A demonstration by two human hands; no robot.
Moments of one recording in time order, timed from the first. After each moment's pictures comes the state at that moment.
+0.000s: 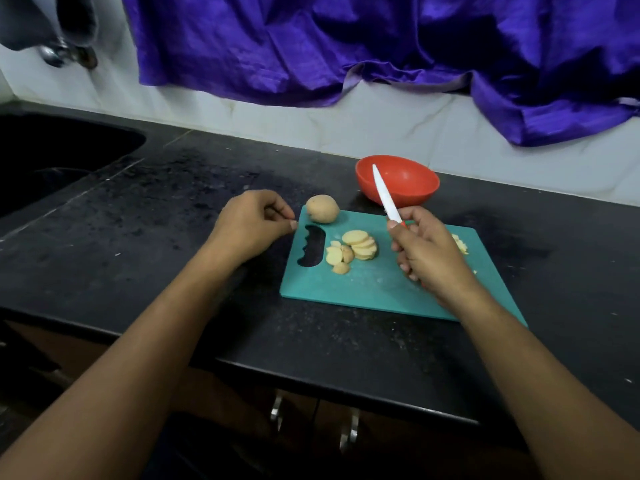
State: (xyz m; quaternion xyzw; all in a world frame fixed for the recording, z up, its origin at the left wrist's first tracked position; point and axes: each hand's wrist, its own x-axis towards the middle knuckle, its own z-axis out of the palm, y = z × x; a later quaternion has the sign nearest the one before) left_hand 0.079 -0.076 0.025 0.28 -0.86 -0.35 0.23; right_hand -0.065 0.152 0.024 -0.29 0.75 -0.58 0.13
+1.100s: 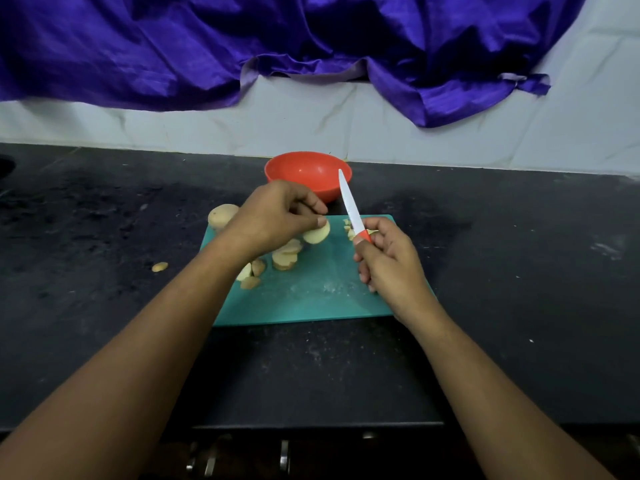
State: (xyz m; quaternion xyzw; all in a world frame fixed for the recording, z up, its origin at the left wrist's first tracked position) left_hand -0.036 0.019 0.051 0.08 -0.89 -0.42 0.14; right_hand -0.100 0.212 -0.009 -0.24 0.73 -0.64 0.07
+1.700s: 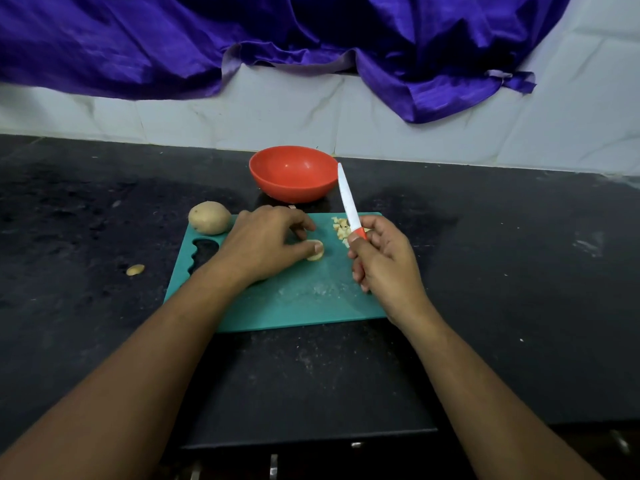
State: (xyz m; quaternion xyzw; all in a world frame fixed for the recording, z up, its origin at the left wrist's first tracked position) left_hand -0.044 0.017 0.011 0.06 -0.96 -0.21 0.16; right_hand -0.099 0.213 -0.007 -0.21 0.73 -0.65 0.05
